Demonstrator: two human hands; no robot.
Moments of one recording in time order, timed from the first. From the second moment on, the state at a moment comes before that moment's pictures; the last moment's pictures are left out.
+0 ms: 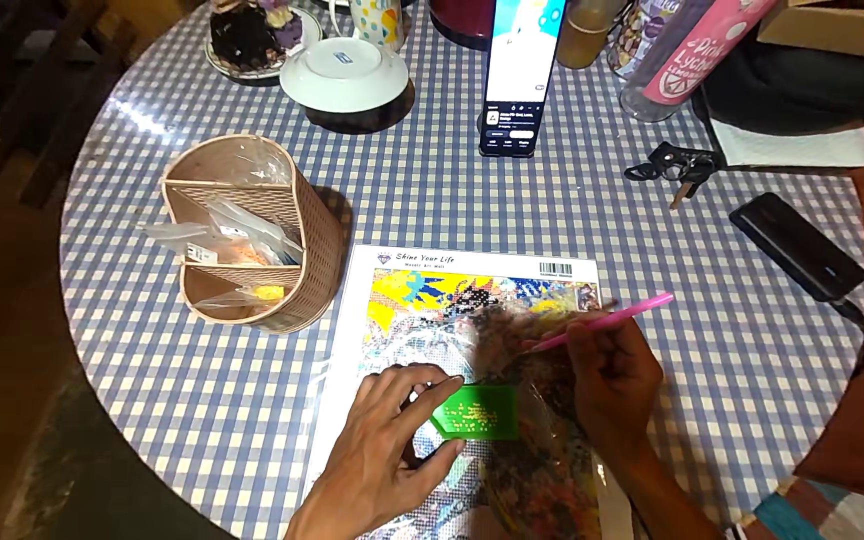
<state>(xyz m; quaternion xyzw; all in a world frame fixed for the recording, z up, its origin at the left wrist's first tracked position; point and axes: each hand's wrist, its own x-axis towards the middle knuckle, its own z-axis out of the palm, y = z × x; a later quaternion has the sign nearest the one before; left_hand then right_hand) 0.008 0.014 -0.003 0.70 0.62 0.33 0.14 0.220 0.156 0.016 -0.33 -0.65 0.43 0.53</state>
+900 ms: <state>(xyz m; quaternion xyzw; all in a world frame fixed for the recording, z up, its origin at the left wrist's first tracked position) 0.007 0.015 -0.004 0.69 0.62 0.34 0.14 0.224 0.162 0.019 -0.36 -0.59 0.35 0.63</state>
